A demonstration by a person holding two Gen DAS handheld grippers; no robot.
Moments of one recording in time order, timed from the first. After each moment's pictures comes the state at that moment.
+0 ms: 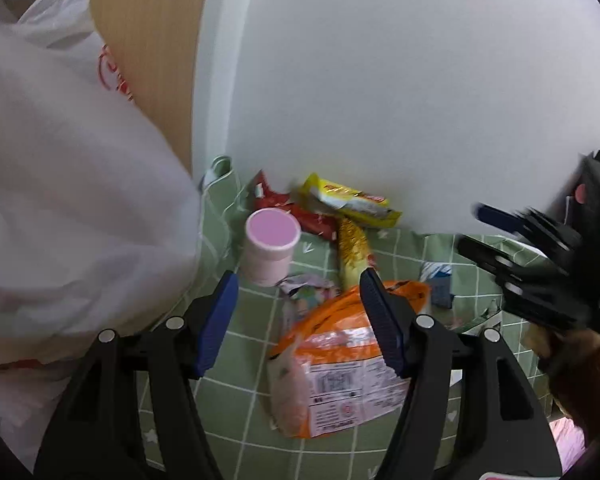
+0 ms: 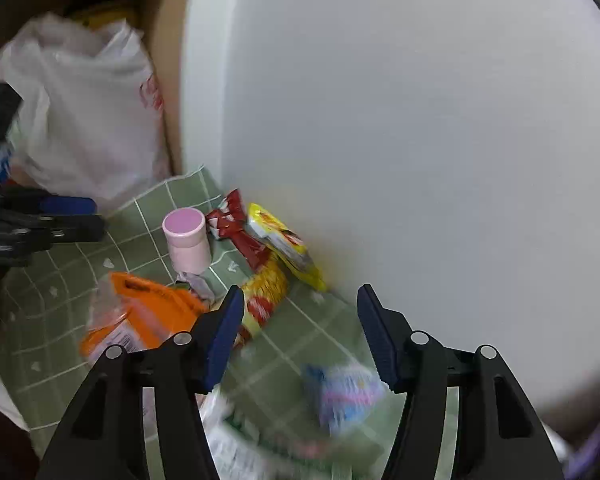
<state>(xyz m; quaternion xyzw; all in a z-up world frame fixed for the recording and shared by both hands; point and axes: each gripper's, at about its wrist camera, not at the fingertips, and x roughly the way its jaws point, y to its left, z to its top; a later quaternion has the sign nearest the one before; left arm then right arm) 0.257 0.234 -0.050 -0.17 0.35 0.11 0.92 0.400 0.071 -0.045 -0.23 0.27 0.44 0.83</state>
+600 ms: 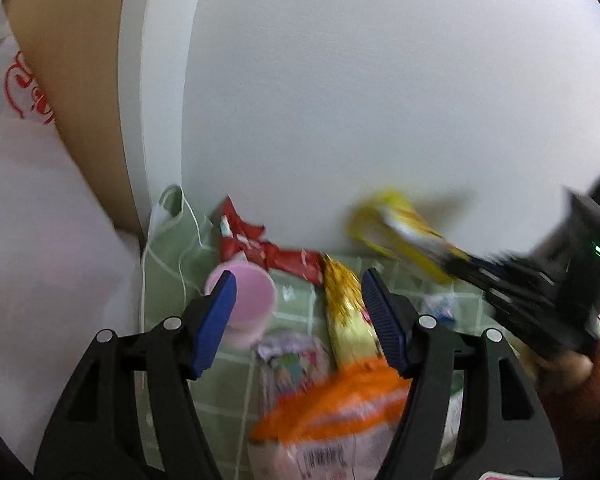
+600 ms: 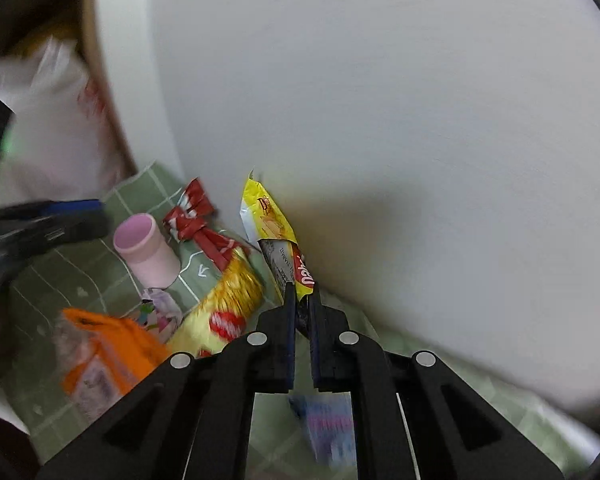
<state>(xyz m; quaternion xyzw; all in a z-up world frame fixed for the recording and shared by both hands) 0.344 0.256 -0.059 -0.18 0.36 0.07 0.91 0.446 0.056 -0.066 -0.13 0.37 0.40 0.83</state>
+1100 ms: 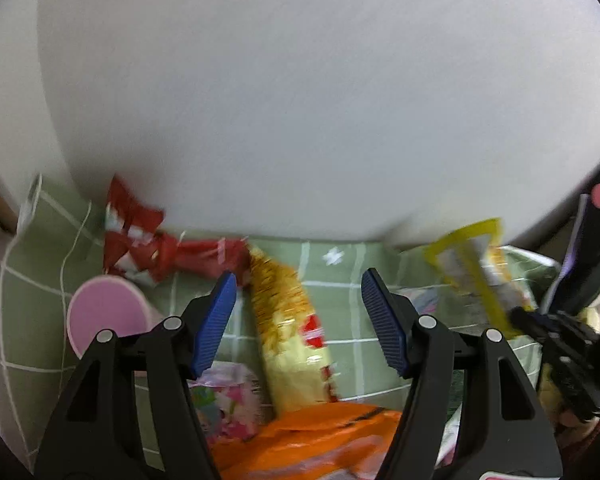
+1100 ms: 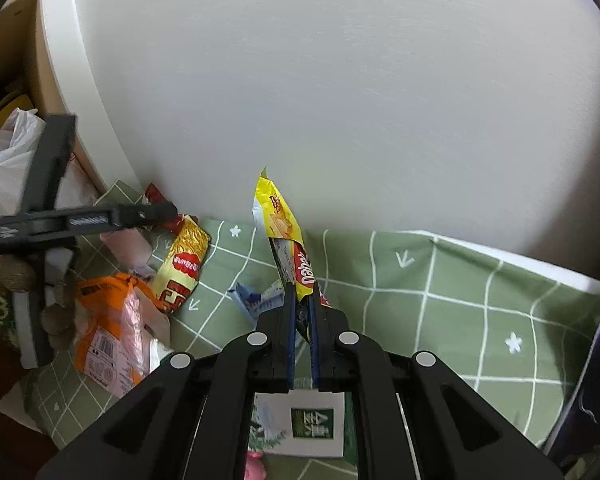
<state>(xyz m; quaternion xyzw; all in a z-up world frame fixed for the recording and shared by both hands) 0.415 0.220 -0.105 -0.18 0.44 0.01 0.88 0.414 -0.050 -0.068 -0.05 0.39 0.31 0.86</state>
